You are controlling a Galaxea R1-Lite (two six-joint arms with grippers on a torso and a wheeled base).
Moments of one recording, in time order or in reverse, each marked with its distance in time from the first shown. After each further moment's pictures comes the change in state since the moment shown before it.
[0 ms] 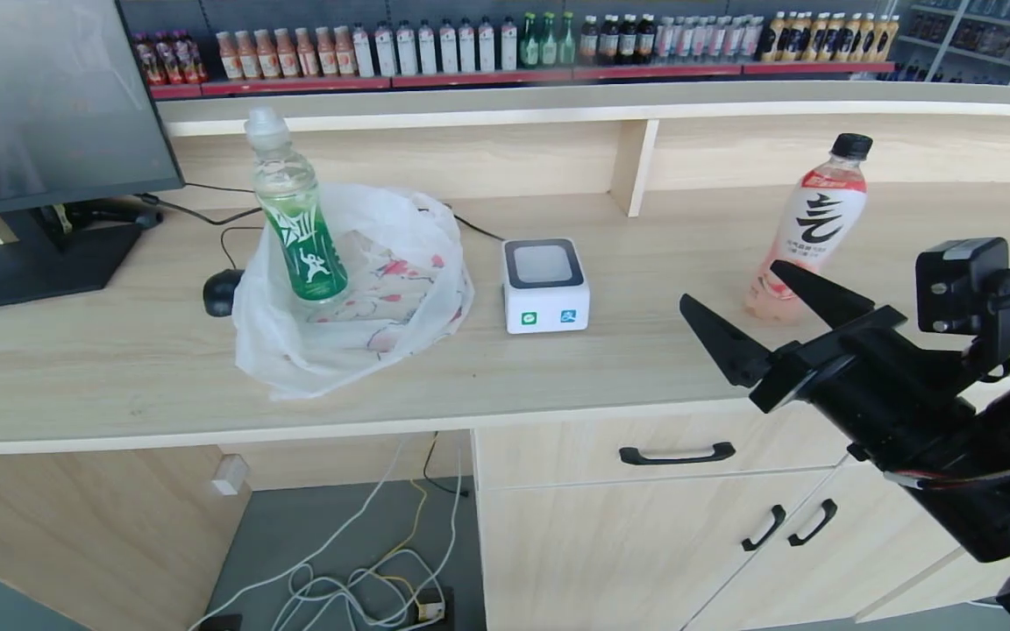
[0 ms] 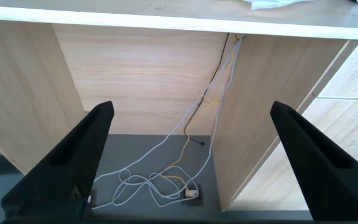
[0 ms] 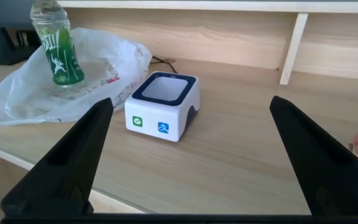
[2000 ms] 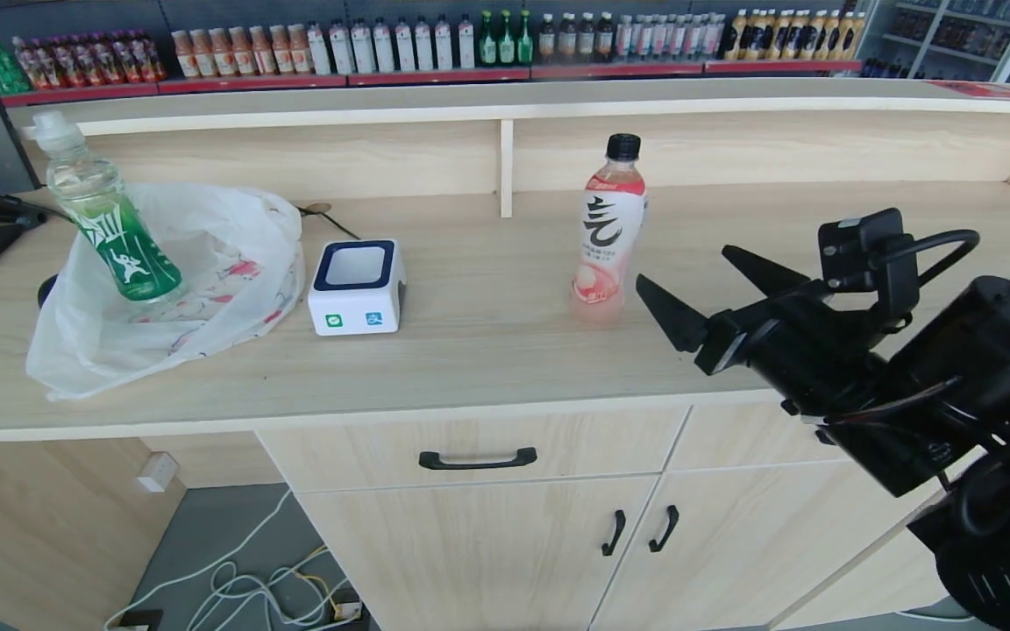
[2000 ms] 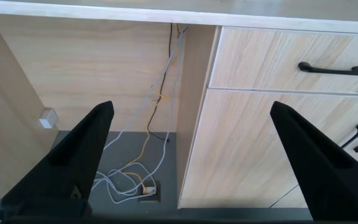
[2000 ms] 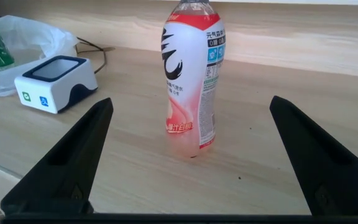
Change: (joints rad) left arm 0.000 0.000 0.000 0.001 -0.001 0.006; right arm -0.001 0.113 -0.205 0.125 -0.001 -0.006
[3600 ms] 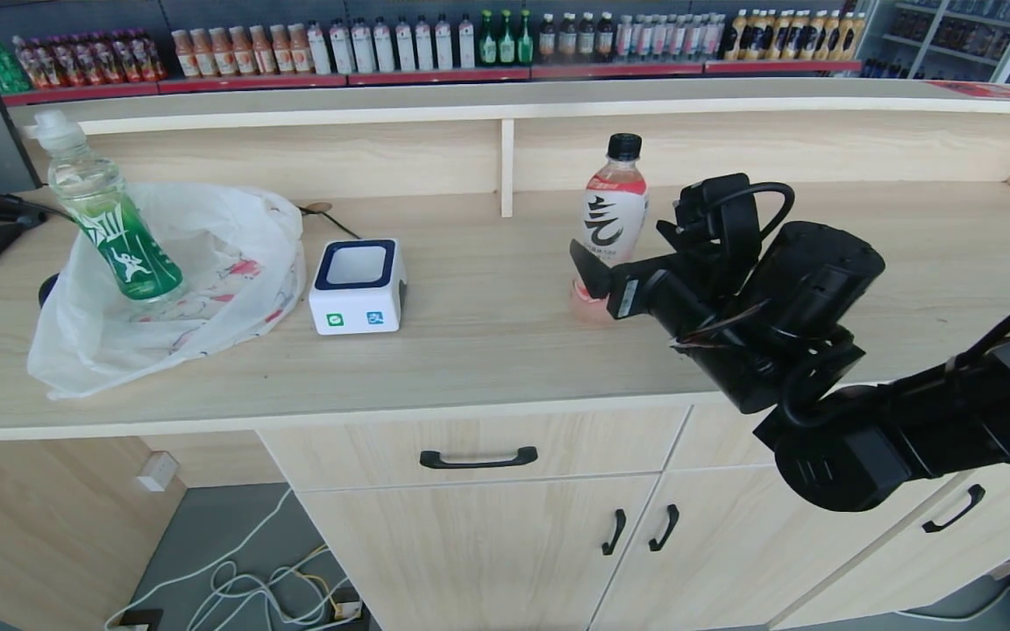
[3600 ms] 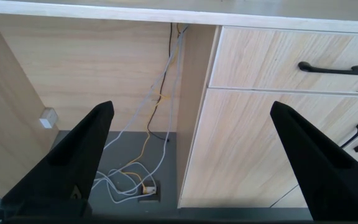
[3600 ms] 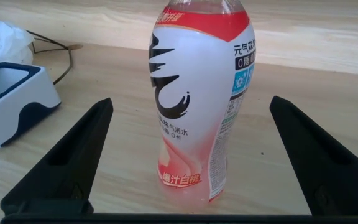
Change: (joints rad) left arm 0.000 0.000 0.000 0.000 0.000 0.000; right arm 0.052 0.221 -0.414 0.206 -0.170 -0.037
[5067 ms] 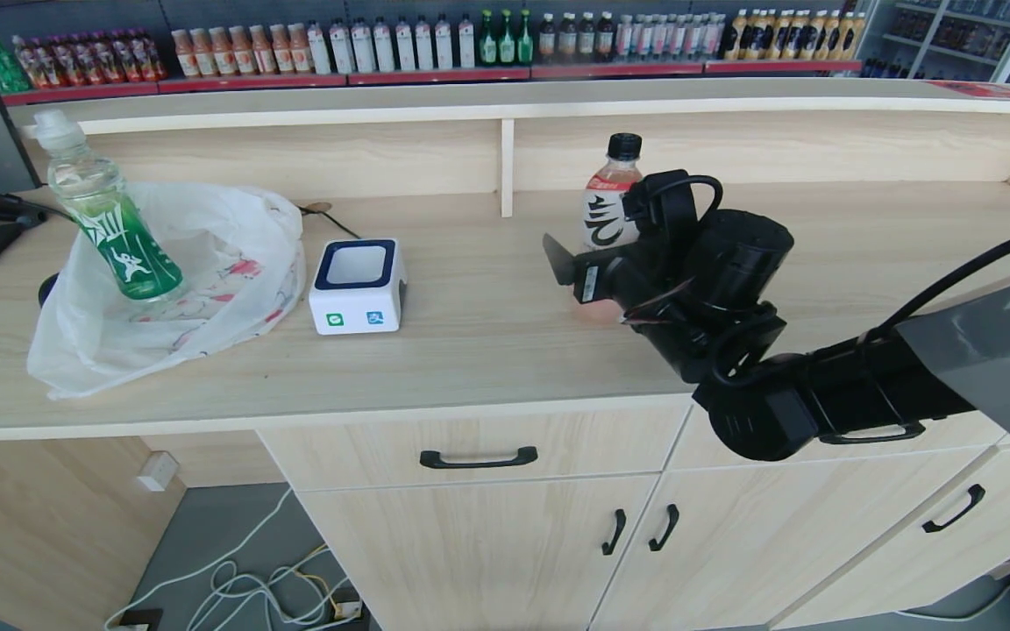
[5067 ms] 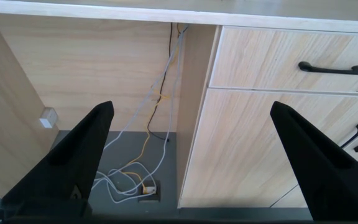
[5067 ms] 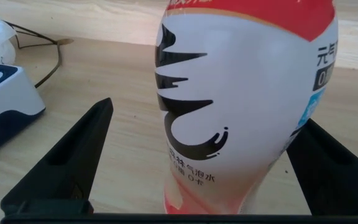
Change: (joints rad) left arm 0.000 0.000 0.000 0.000 0.000 0.000; right arm 0.001 0.137 -0.251 0.138 -0.020 0.000
